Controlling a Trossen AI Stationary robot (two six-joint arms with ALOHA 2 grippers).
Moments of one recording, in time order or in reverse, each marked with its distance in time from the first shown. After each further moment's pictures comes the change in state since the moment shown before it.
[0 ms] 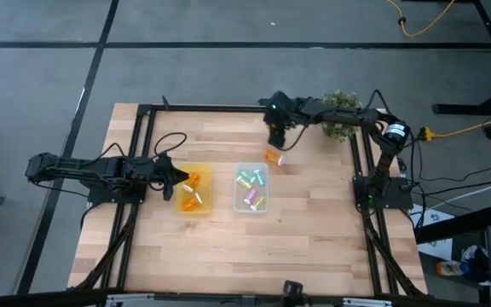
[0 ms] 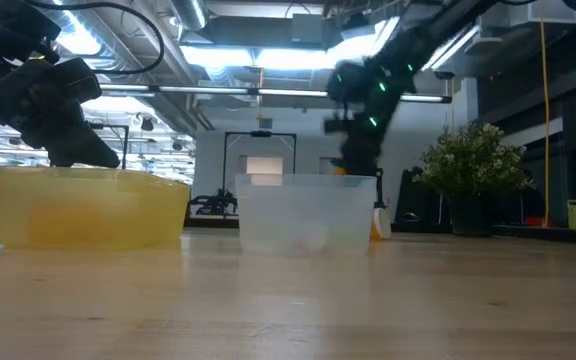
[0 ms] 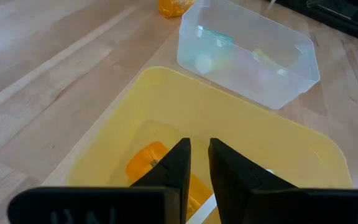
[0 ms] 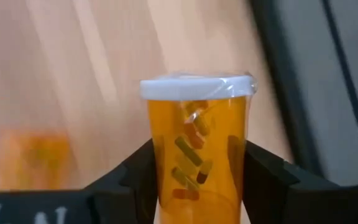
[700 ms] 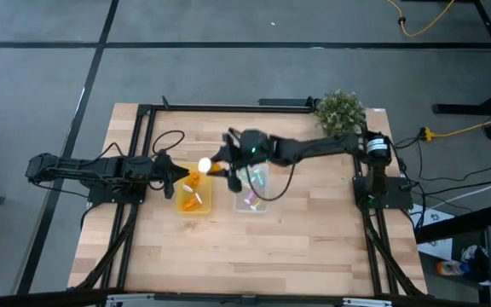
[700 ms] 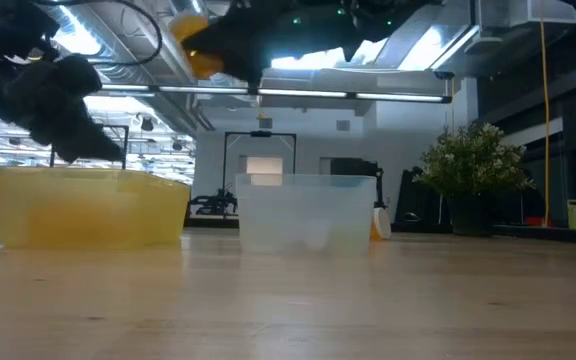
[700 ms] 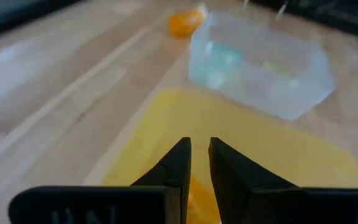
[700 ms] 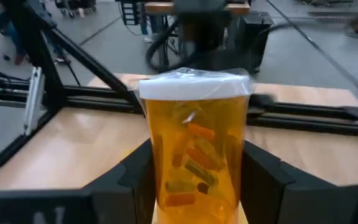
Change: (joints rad) left arm 0.000 -0.007 0.000 0.032 -0.067 0.073; right arm 0.437 0.127 0.153 0.767 -0.363 0.253
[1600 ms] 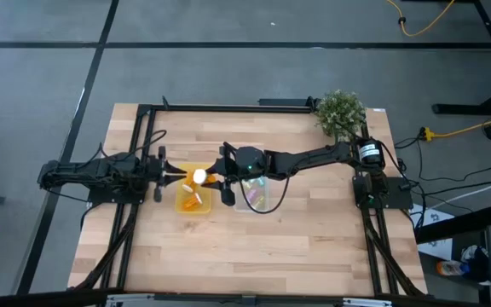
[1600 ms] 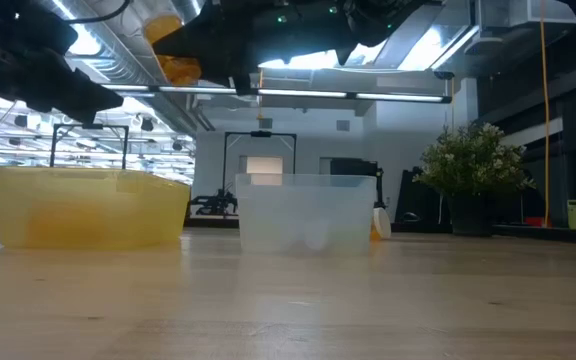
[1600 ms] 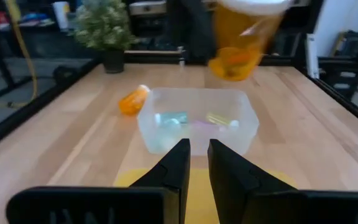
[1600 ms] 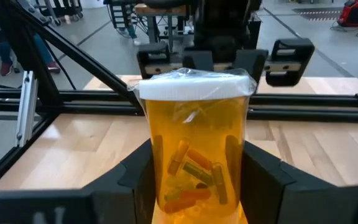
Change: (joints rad) left arm 0.000 -0.266 -0.001 0.026 0.177 0.330; right arm 0.107 0.075 -0.001 0.102 0.141 0.081
